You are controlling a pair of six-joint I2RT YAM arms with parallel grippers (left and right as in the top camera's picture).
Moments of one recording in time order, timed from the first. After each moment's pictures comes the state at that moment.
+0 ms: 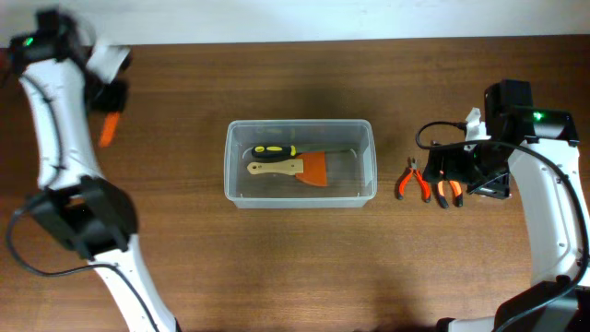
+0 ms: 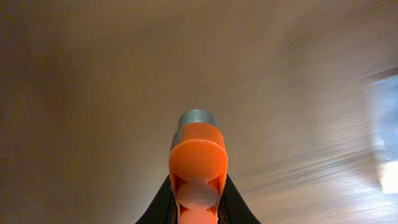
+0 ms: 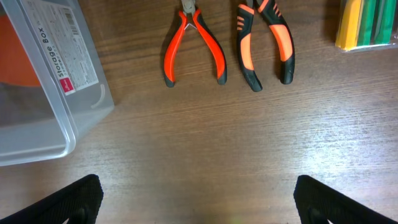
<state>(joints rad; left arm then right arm) 0.20 2.29 2.51 -1.48 0.09 0.53 -0.15 1.58 1.44 -1.33 -0.13 0.09</state>
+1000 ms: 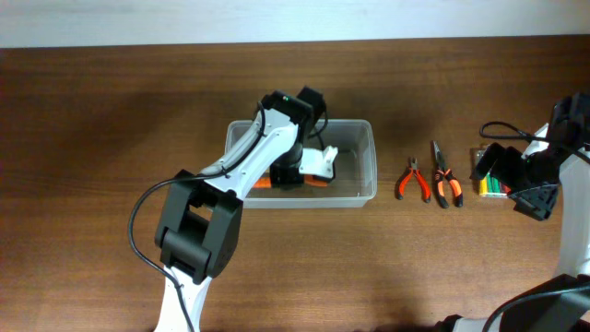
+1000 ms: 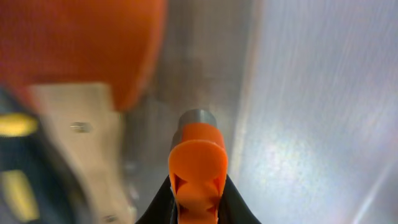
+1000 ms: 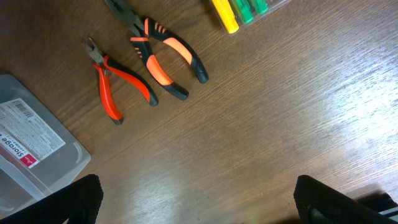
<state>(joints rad) -0.55 2.21 1.82 -1.29 0.01 1.02 -0.43 1.58 1.44 -1.34 -0.13 0.24</state>
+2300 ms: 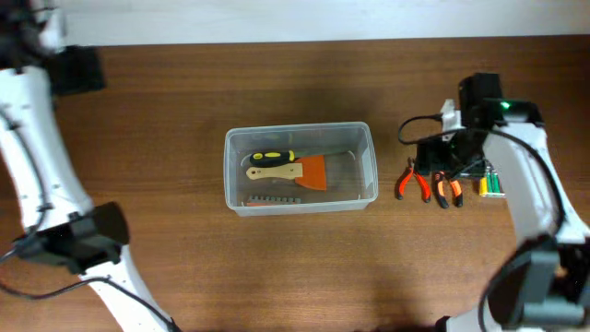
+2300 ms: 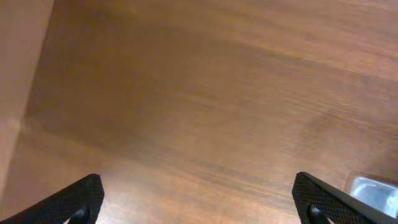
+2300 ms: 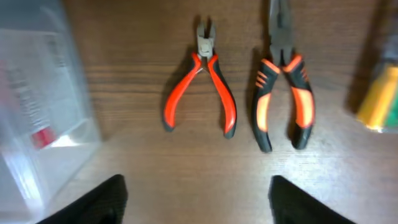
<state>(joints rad) 0.35 2.21 2.73 -1.62 -0.04 0.06 -0.08 1.76 1.43 -1.15 -0.09 -0.01</state>
